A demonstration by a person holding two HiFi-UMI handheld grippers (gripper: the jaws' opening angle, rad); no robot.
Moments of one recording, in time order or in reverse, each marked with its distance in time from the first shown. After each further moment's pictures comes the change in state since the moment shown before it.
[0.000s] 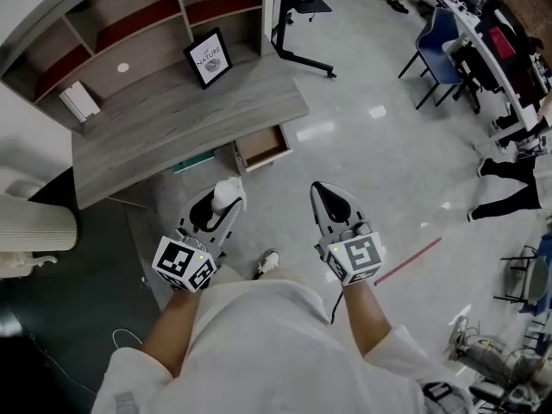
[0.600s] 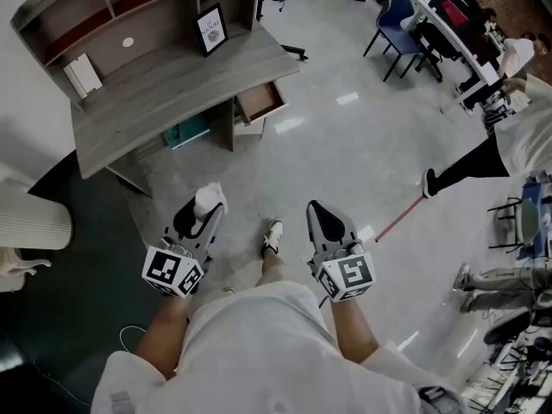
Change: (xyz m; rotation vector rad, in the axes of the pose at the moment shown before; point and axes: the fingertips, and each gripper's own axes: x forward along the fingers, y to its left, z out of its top) left arm -0.271 -0.031 -0.057 0.024 -0.042 -0.071; right arm -0.163 0.255 -0.052 0.038 0.006 -0.213
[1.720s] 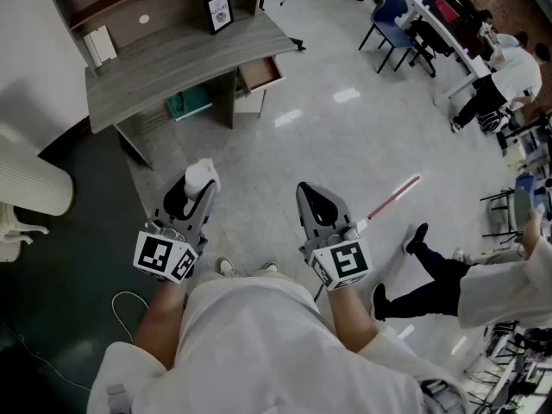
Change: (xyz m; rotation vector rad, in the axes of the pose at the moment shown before) left arm -0.142 -0.094 0.034 0.063 -0.117 0.041; right arm -0.137 0.111 0.026 -0.107 -0.066 0.061
